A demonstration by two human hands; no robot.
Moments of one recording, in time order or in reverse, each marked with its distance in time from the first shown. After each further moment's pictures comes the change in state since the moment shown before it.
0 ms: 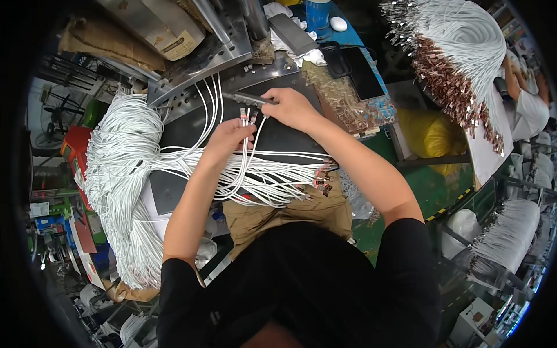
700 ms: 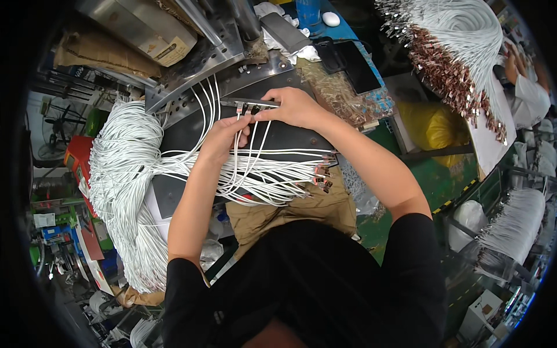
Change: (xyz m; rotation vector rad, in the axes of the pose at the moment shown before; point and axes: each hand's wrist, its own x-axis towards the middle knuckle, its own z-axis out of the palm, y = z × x) left_hand 0.007 0.010 -0.002 -0.074 -0.023 -0.056; right_hand -0.007 -0.001 -0.015 -0.049 -0.089 -0.071
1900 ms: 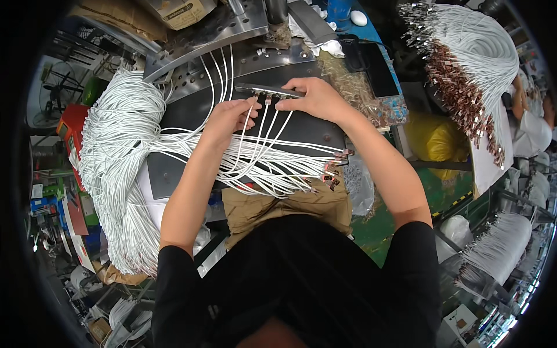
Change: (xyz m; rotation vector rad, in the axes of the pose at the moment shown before) left_hand -0.006 -0.001 -0.006 0.008 0.166 0.062; right_hand -0.005 -0.013 -0.011 0.079 -0.110 0.105
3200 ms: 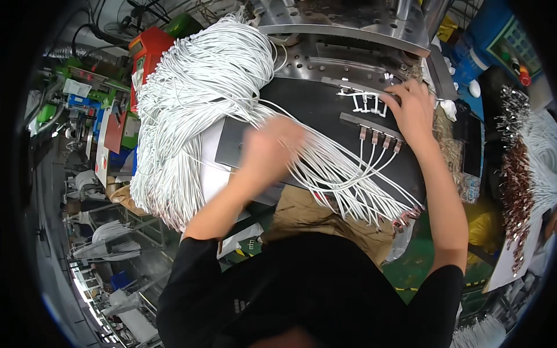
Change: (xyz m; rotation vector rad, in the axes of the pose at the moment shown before) left_hand -0.113 -0.005 -0.062 1.073 0.476 0.991; right_hand 0.057 -0.034 0.013 -0.992 0.446 -0.514
